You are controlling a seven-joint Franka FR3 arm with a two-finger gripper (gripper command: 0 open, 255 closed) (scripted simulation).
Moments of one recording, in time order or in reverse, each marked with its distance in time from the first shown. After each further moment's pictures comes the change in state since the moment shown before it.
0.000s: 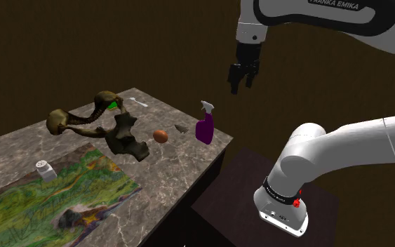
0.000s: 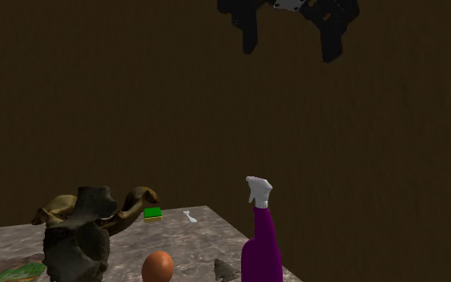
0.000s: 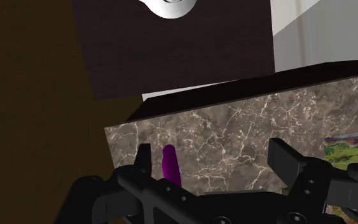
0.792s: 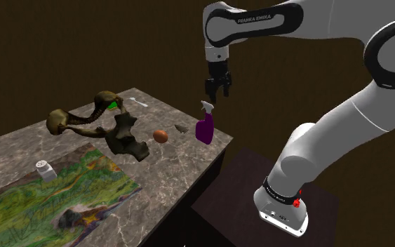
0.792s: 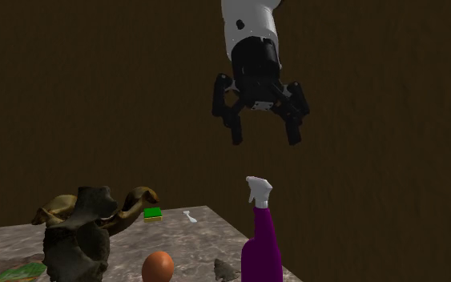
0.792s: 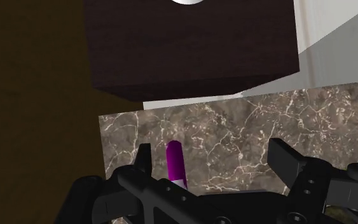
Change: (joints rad) arm 0.013 0.427 -0.059 0.102 -0.027 0.139 -0.107
